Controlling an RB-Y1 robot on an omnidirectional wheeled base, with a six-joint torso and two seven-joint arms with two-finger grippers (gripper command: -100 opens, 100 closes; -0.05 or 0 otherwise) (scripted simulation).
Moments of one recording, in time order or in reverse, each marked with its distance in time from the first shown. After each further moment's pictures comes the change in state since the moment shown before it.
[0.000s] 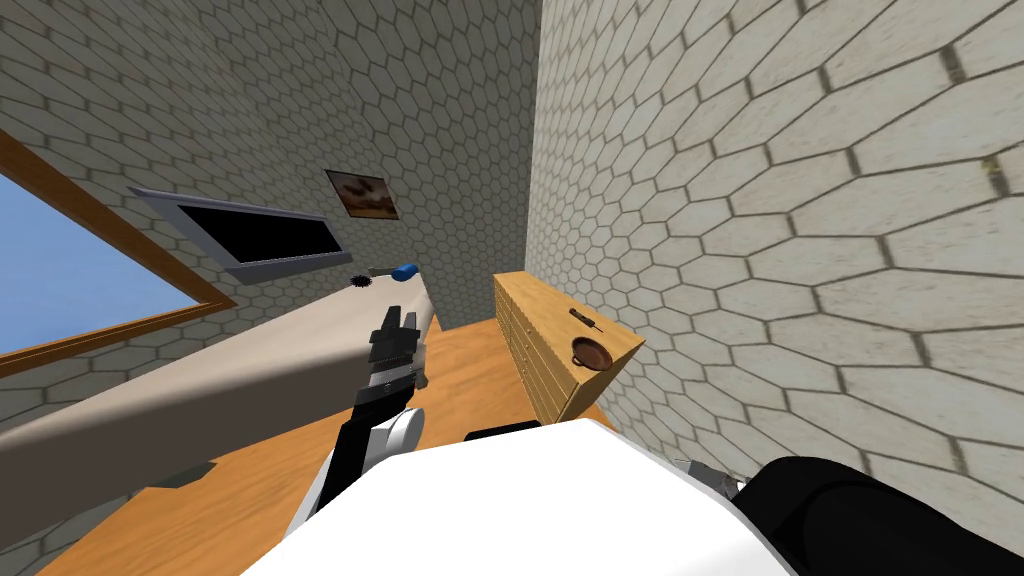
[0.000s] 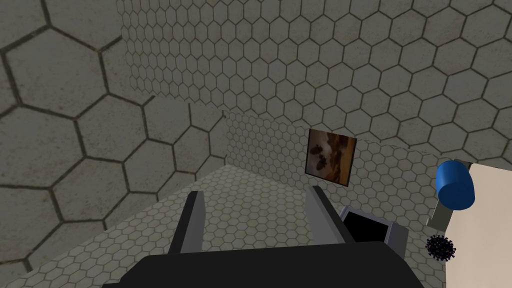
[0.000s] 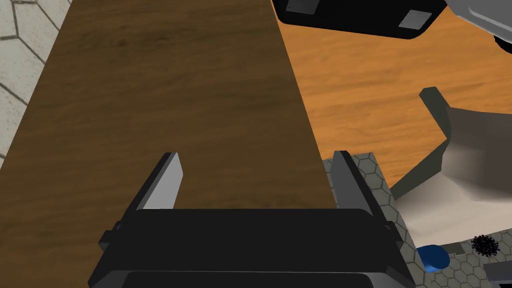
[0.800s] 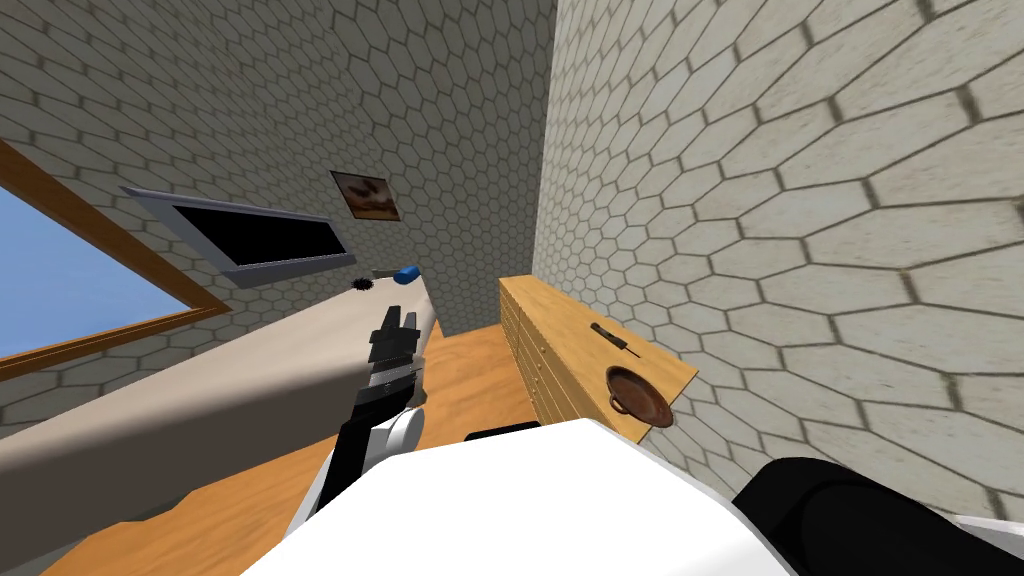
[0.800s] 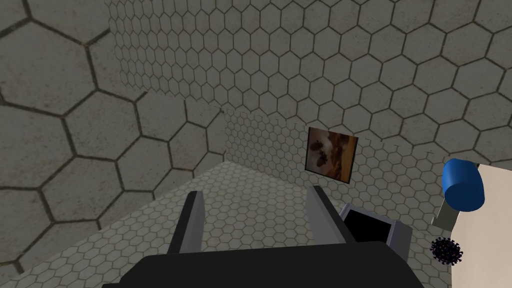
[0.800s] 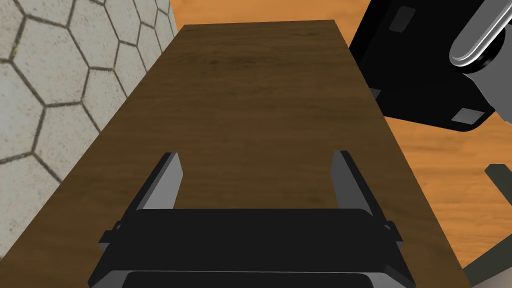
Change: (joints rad) left arm 0.000 0.000 0.000 0.000 0.000 0.000 0.000; right arm 0.042 -0.176 0.128 0.226 -0.061 -0.050 -0.005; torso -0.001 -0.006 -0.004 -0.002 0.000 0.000
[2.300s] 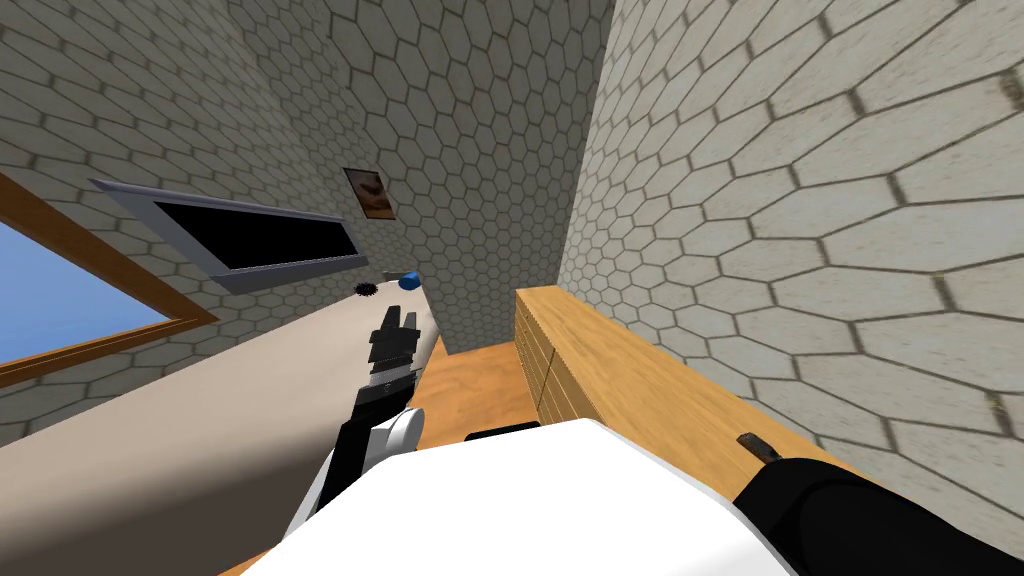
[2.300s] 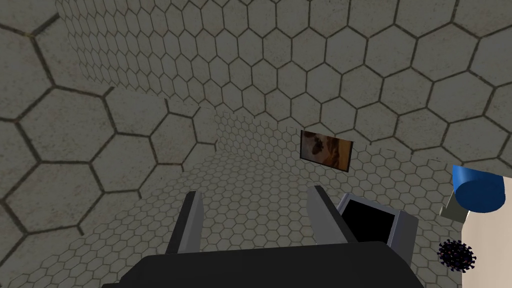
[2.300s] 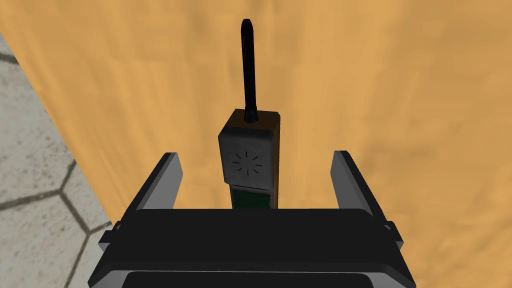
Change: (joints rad) left arm 0.000 0.000 0.000 0.000 0.000 0.000 0.000; right arm 0.035 -0.138 0.155 0.183 -0.168 -0.075 -0.035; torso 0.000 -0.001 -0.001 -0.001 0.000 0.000
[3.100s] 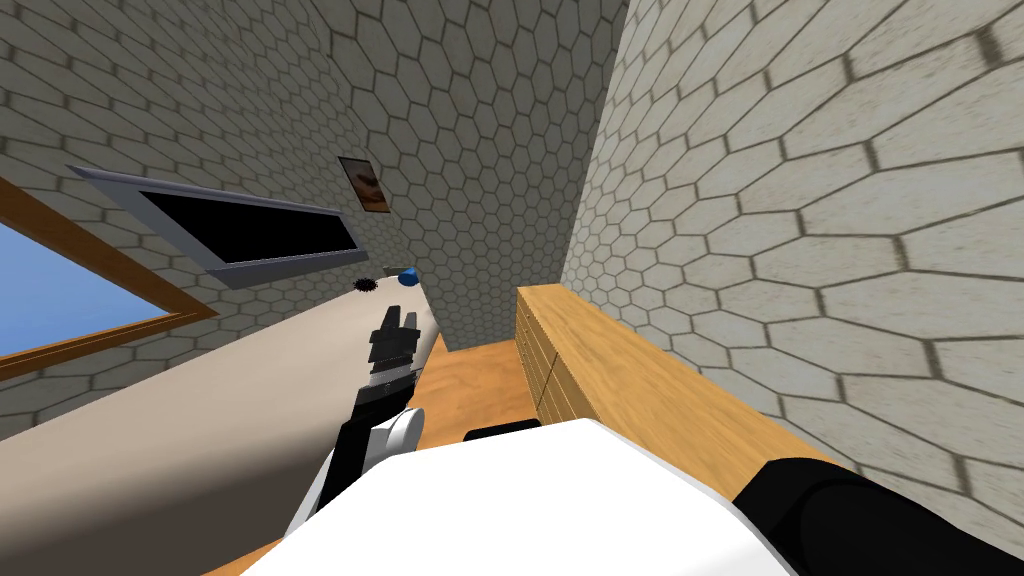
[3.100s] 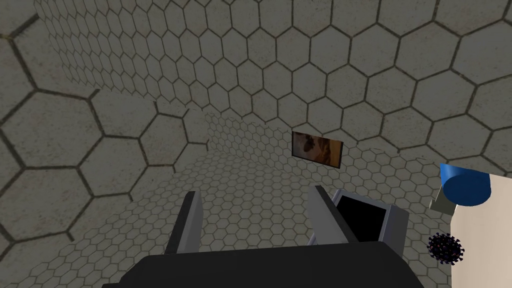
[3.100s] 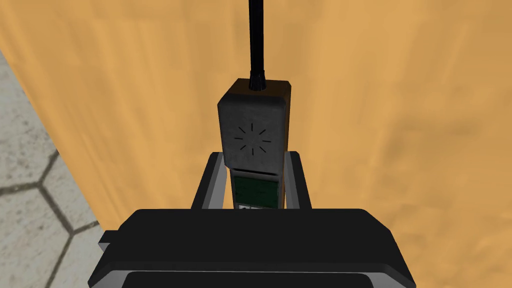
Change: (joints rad) left arm 0.000 0.000 0.000 0.000 0.000 0.000 0.000; right arm -0.017 0.065 -0.007 0.024 0.029 0.024 0.004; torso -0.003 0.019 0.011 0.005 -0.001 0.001
